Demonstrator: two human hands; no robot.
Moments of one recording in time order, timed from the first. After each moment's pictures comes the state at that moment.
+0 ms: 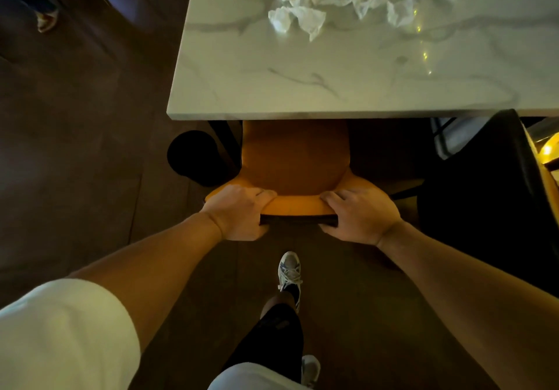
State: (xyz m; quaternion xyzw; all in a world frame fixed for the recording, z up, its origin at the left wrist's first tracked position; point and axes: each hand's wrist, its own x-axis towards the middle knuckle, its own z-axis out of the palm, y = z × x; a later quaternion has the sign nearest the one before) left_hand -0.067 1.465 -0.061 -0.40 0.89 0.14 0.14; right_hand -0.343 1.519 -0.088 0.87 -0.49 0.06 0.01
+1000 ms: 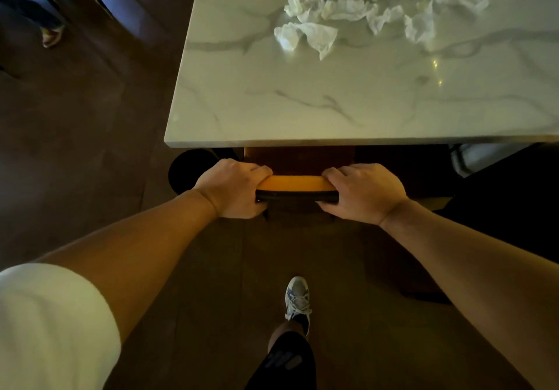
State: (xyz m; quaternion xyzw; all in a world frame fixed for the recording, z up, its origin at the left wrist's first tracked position) left_hand -0.060 1.337 -0.068 -0.38 0.92 0.09 0.07; right_hand -0.339 1.391 -0.087 0.86 -0.50 0.05 -0.02
